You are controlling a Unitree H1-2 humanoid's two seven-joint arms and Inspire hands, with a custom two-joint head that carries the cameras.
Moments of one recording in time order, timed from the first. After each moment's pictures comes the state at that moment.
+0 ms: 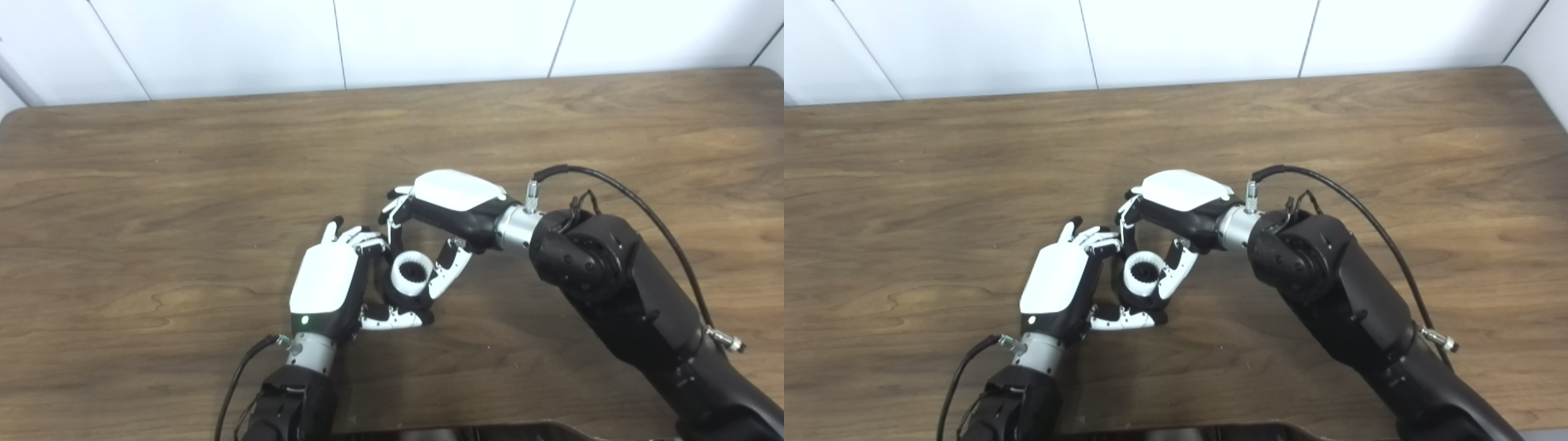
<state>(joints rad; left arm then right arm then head) 0.11 0.08 -0.48 -0.28 1.04 0.23 -0.02 -0.39 -0.33 0.49 -0.45 -0.77 0.31 0.80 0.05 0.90</state>
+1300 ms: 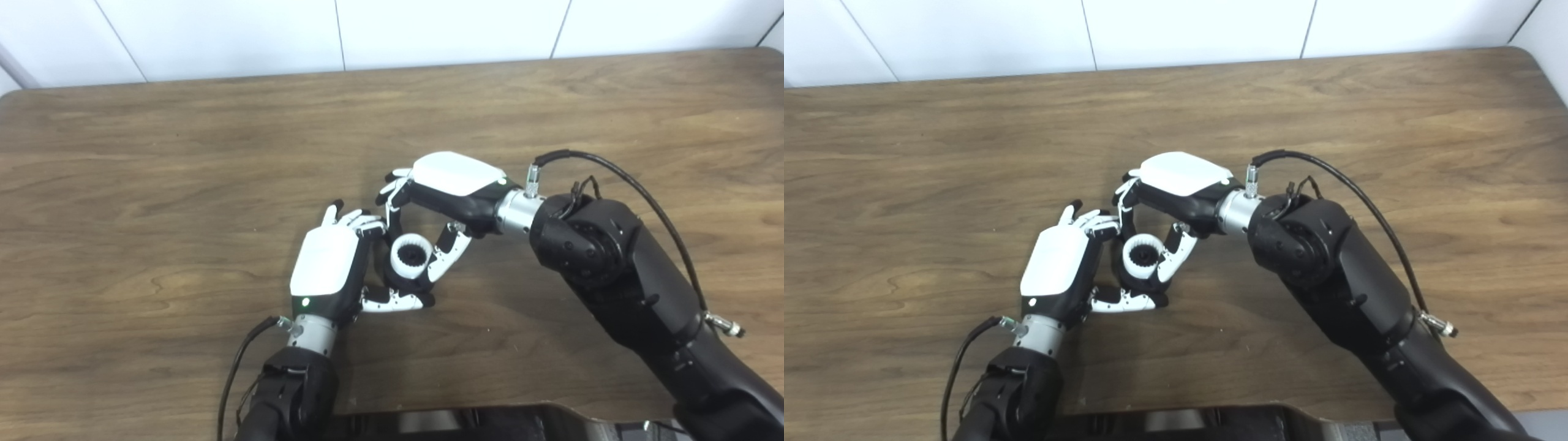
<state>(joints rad) 0.11 0.07 -0.48 -0.29 1.04 0.24 -0.04 -0.39 -0.33 0.49 -0.44 -0.77 0.27 0.79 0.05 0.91</state>
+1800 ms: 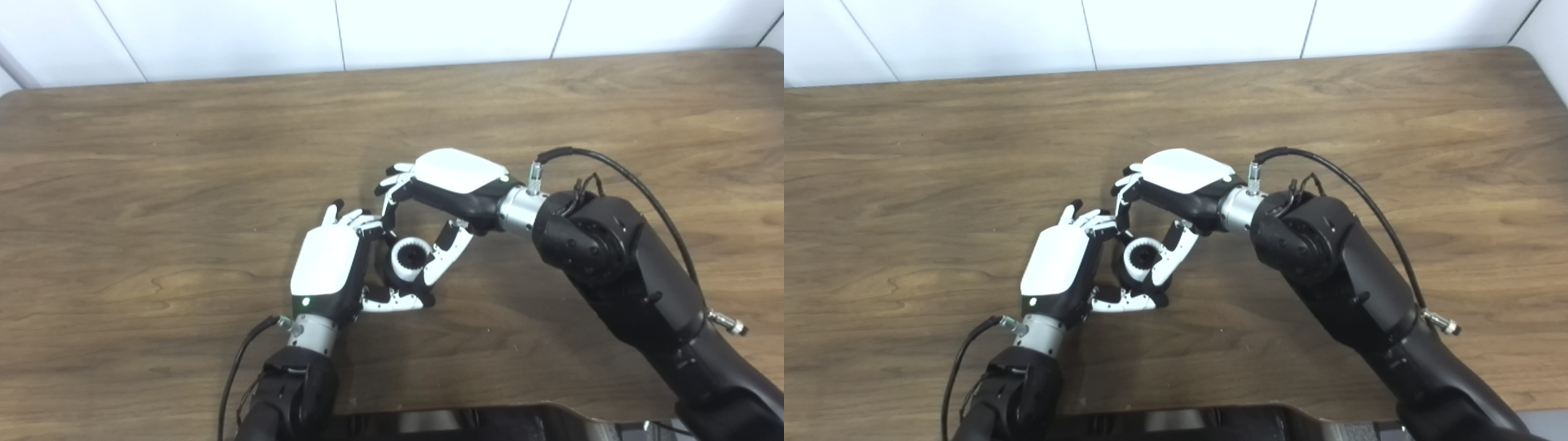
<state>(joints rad) 0.11 0.07 -0.48 -0.29 1.04 0.24 -0.05 -0.39 -0.33 0.48 -0.44 -0.77 0.27 0.79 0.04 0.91</state>
